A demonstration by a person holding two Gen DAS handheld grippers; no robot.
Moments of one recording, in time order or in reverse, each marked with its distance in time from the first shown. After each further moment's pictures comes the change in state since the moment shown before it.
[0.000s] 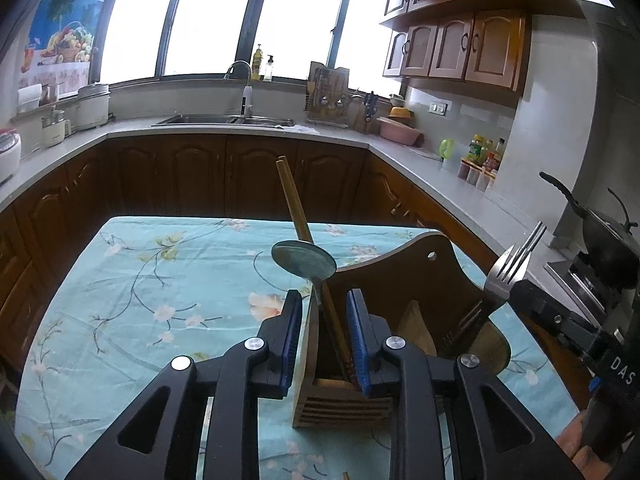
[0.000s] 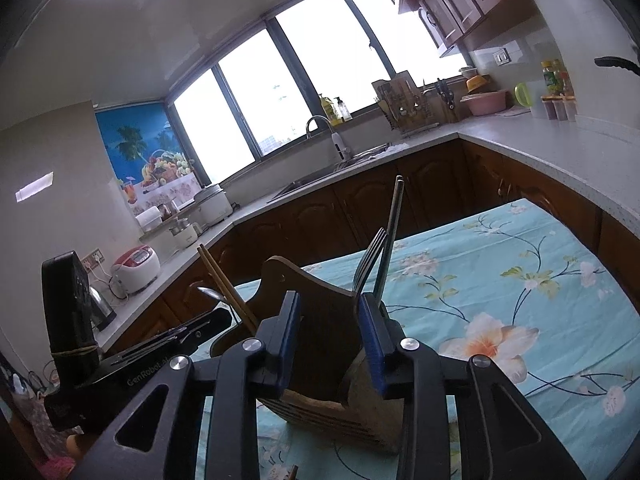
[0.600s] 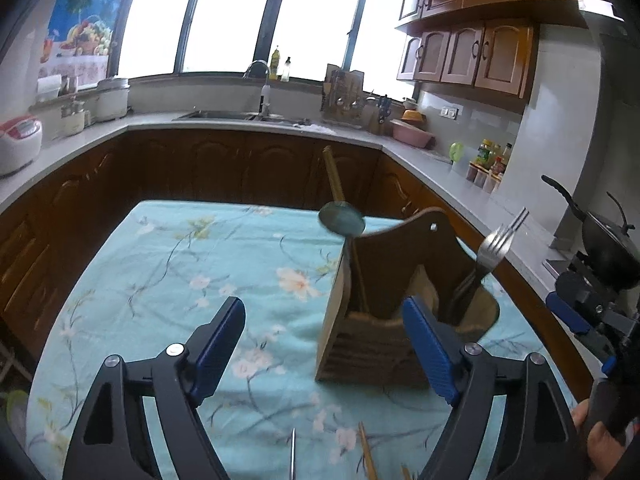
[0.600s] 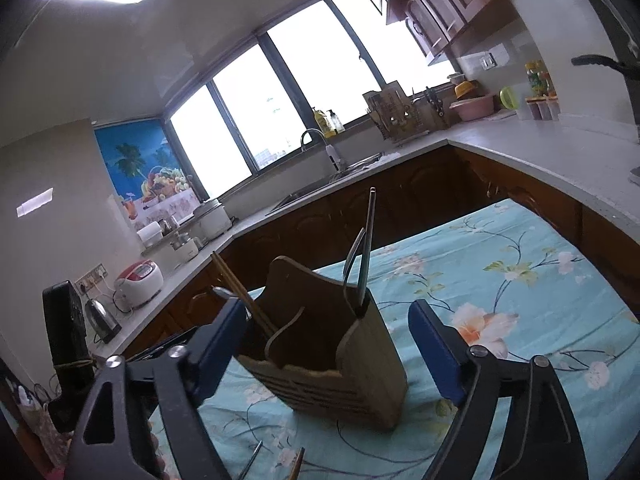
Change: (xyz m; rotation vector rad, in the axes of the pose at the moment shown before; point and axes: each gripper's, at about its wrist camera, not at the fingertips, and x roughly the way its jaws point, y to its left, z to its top) left arm -0.061 0.016 -0.030 -0.039 -0.008 0.030; right arm -0.043 -0.002 -0.013 0.031 -0.038 -0.004
